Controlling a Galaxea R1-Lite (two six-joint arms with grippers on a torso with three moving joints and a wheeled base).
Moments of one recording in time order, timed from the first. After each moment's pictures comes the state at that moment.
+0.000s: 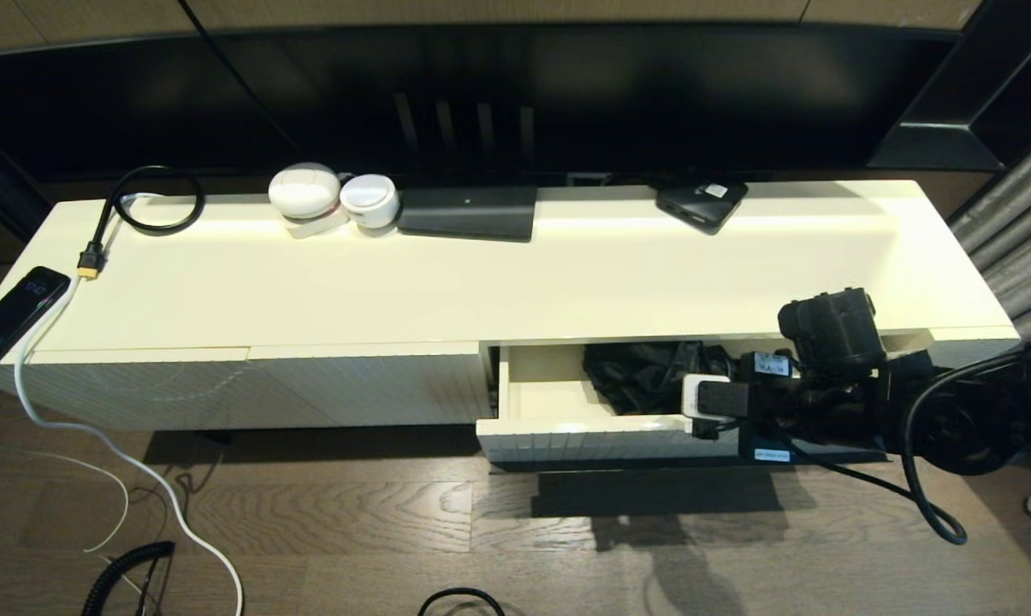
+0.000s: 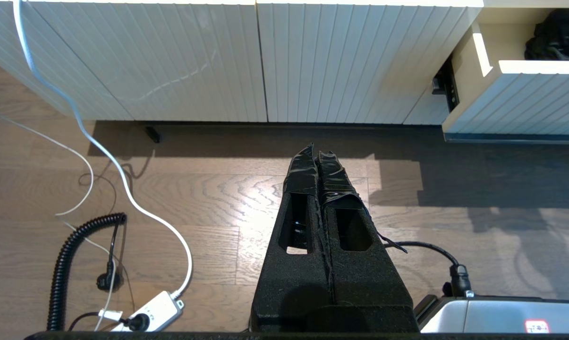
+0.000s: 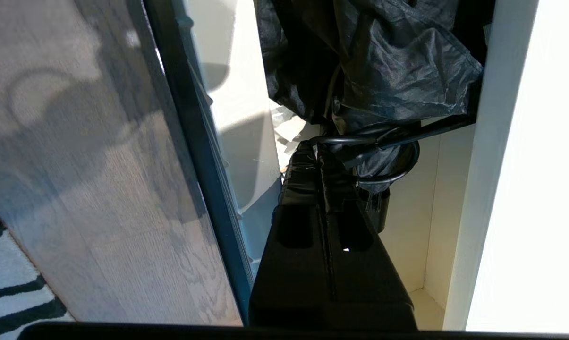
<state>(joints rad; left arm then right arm) 0.00 0.00 0.00 -0.01 0.01 -0.03 0.32 1.85 -0.94 -0.26 -0.04 -1.20</state>
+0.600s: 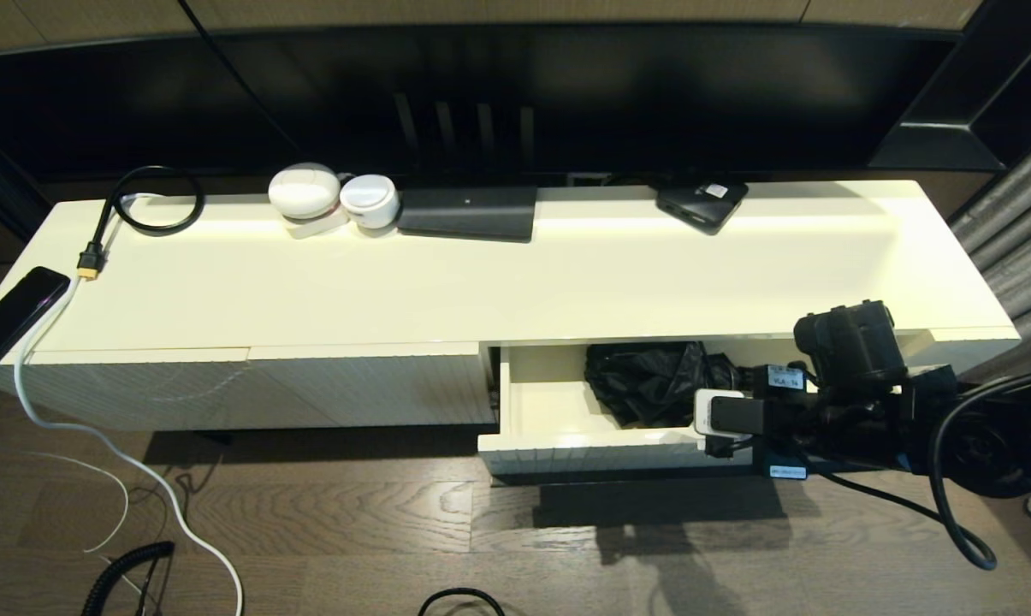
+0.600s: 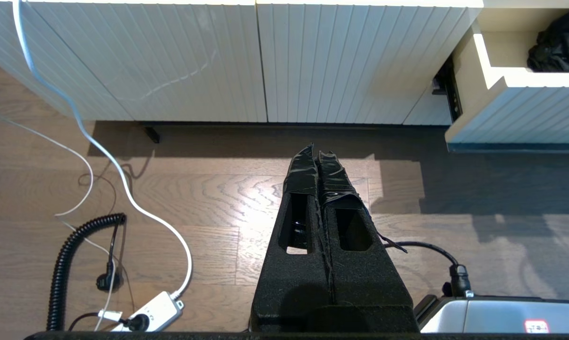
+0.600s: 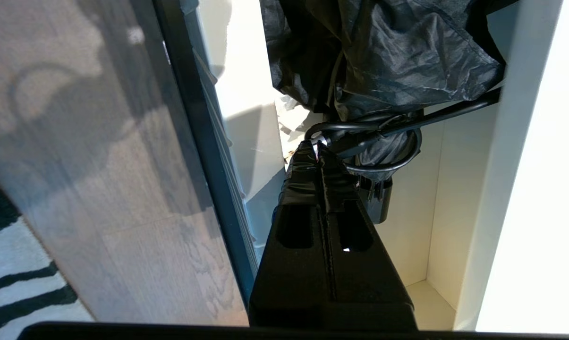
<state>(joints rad) 0.00 0.00 0.00 -0.01 0.01 -0.03 0.32 1.81 -0.84 -0.26 -0.04 -1.20</state>
